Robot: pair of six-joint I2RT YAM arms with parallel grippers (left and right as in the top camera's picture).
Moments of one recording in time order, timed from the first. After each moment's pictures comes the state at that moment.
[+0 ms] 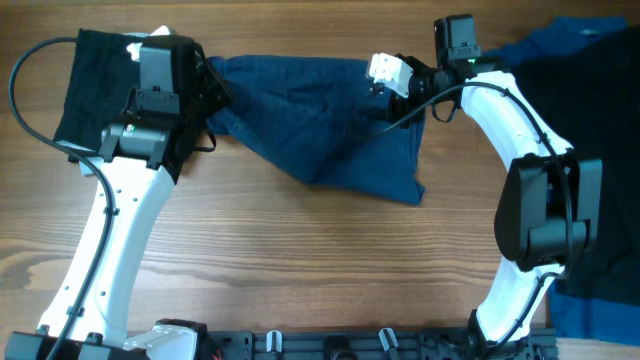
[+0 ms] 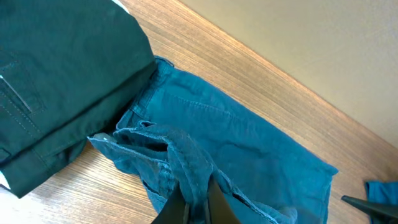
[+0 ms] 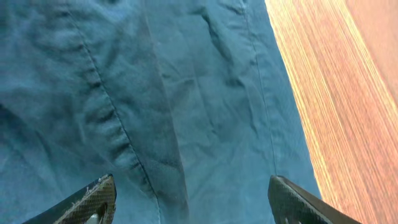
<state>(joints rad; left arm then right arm) -0.16 1.43 1.31 -0.63 -0.11 -0.66 0.13 2.03 1.55 -0.61 -0.63 -1.17</state>
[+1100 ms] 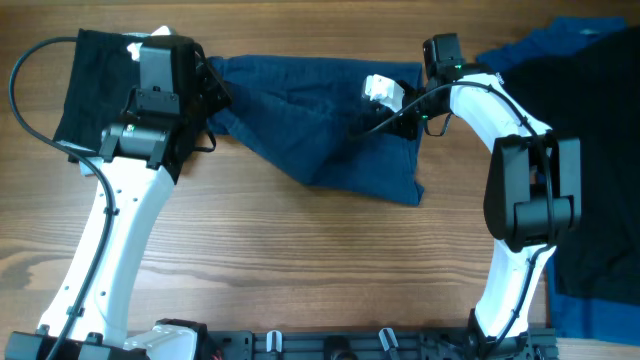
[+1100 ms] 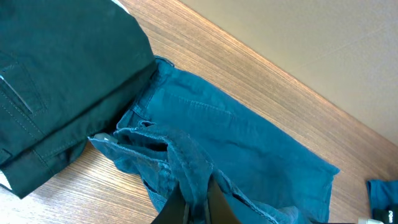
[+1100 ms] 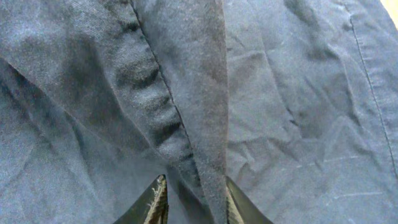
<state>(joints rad) -0.16 1.43 1.31 -0.63 -0.11 -0.65 0.13 2.16 1.55 -0.71 -0.71 -1.20</state>
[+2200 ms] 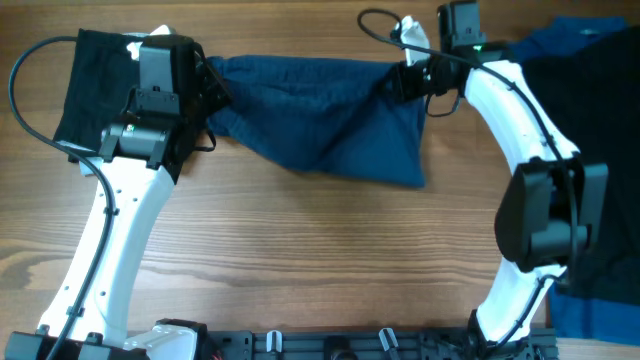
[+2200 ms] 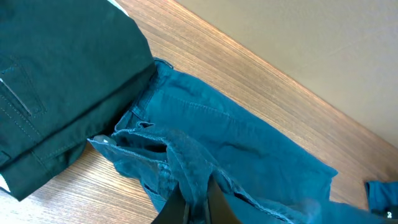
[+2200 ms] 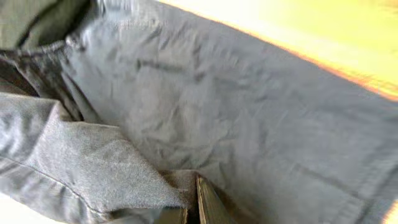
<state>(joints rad) -0.16 1.43 1.31 -0.62 -0.11 -0.65 0.13 2.02 1.67 -0.71 -0.55 -0.14</state>
